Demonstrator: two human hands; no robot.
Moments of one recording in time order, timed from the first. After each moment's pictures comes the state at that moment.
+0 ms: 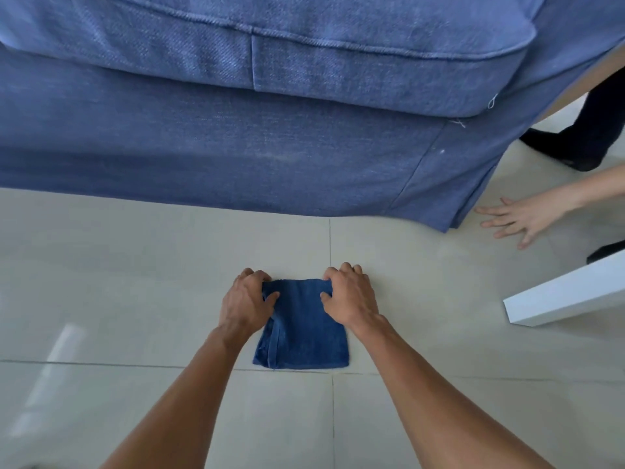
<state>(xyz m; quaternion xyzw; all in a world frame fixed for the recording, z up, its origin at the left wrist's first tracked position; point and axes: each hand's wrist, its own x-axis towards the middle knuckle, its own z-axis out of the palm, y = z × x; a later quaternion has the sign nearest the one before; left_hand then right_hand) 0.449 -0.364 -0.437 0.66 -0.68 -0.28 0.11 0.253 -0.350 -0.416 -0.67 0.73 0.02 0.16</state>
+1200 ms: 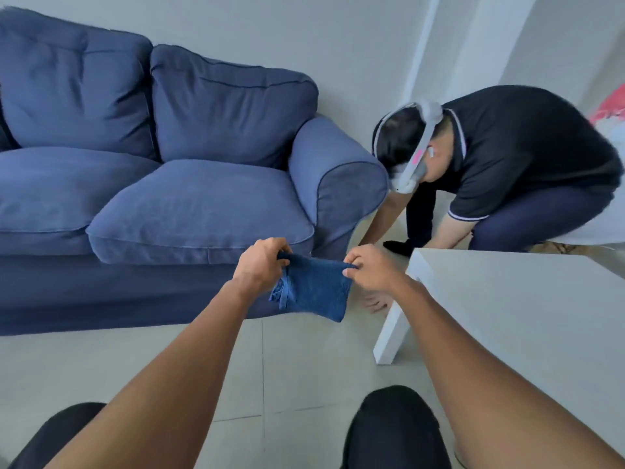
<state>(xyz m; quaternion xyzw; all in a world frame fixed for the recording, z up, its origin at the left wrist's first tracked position) 0.343 -0.270 -0.003 0.50 -0.81 -0.16 0.27 0.128 -0.183 0.032 -0.60 0.76 -0.21 0.15</state>
